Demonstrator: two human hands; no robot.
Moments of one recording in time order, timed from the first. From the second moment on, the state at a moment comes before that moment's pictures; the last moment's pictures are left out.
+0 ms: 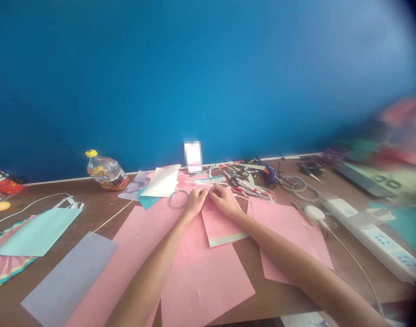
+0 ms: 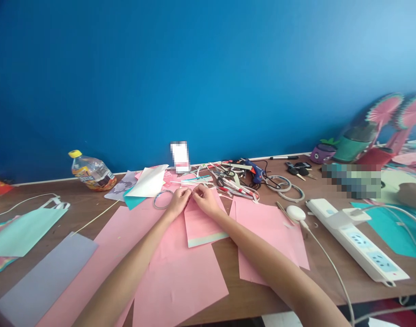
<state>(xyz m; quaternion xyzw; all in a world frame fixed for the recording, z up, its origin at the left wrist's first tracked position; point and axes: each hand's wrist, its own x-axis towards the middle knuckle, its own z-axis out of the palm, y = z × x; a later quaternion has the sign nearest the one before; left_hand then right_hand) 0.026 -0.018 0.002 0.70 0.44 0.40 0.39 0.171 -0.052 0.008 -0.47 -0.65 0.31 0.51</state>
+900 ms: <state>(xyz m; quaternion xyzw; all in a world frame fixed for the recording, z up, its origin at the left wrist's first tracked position) 0.025 -0.016 -0.006 0.65 0.44 0.42 0.46 0.171 -0.057 0.019 -0.47 -0.65 0.33 0.49</state>
